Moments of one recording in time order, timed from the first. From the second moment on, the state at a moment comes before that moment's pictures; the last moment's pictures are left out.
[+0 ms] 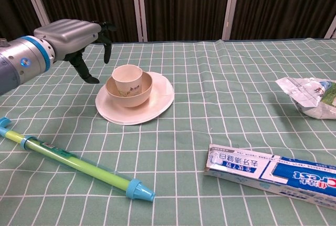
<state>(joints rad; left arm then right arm) -0.75 -1.62 -0.31 -1.44 1.05 1.02 0.71 0.09 -1.02 0.08 -1.55 -1.53 1.51 0.36</state>
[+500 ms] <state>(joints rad) -0.88 -1.78 -0.30 -1.26 0.98 0.97 0.72 0.09 -1.01 0.10 -1.52 -1.50 1.50 0.43</state>
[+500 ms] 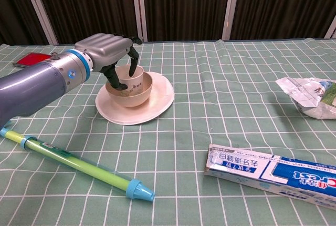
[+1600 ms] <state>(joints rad) -0.72 -1.44 -0.20 -1.49 1.06 1.10 0.55 0.08 -1.02 0.10 -1.55 -1.53 1.53 0.37</state>
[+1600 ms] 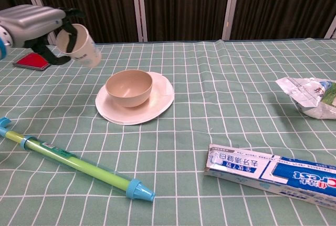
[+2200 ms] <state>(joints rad) -0.69 -1.48 -0.16 -1.30 0.95 0.96 0.44 0.08 -1.03 0.09 -1.55 -1.53 1.52 0.34</state>
